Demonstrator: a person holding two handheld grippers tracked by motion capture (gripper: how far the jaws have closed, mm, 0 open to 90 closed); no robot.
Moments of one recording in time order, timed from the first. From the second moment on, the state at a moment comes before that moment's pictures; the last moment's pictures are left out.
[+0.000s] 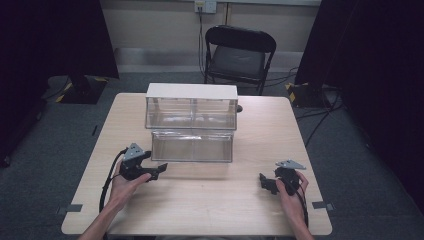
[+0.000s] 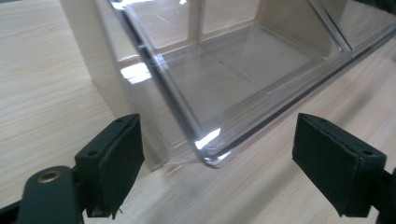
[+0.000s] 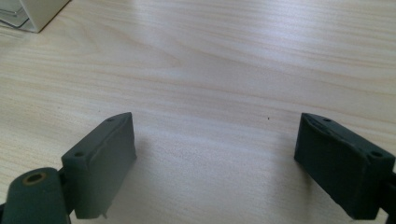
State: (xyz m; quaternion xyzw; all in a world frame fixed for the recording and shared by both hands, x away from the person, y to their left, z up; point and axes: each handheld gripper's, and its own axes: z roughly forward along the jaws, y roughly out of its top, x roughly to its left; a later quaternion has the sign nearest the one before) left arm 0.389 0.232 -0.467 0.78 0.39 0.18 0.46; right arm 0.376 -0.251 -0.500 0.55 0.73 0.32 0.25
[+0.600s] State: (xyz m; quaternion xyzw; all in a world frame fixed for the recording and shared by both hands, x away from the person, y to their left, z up) left arm 0.390 0.235 -0.465 0.77 0.40 0.18 0.47; right arm 0.376 -0.251 -0.500 0.55 0.73 0.32 0.25
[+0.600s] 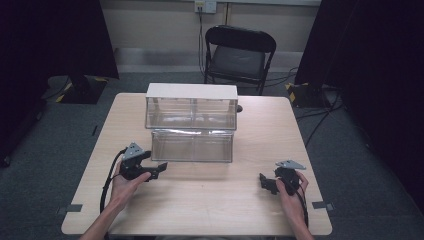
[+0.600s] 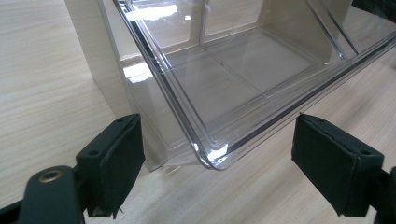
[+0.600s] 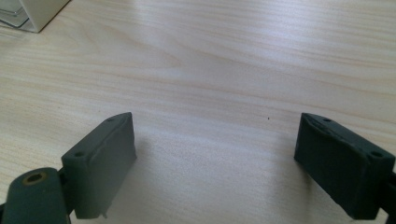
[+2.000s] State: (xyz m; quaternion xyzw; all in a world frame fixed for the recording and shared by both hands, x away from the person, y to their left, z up) left arm 0.385 0.235 -0.448 0.76 0.40 0.18 0.48; right arm 0.377 -0.251 -0.500 0.55 0.74 0.32 0.25
